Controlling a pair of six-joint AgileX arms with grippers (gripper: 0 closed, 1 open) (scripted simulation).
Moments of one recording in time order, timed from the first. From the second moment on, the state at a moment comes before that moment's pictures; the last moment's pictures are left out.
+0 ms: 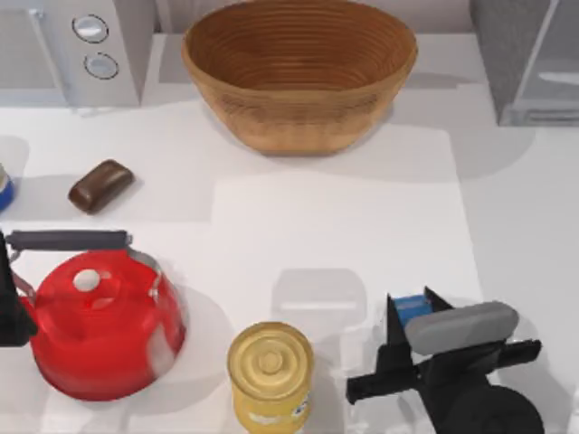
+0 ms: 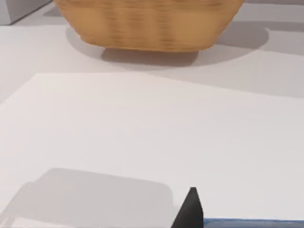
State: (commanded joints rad) left arm 0.00 0.00 0.00 0.00 0.00 0.00; right arm 1.04 2.02 0.23 1.52 0.82 0.24
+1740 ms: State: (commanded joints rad) left arm 0.00 0.00 0.00 0.00 0.00 0.00; right arm 0.47 1.63 0.34 1.20 0.31 0.08
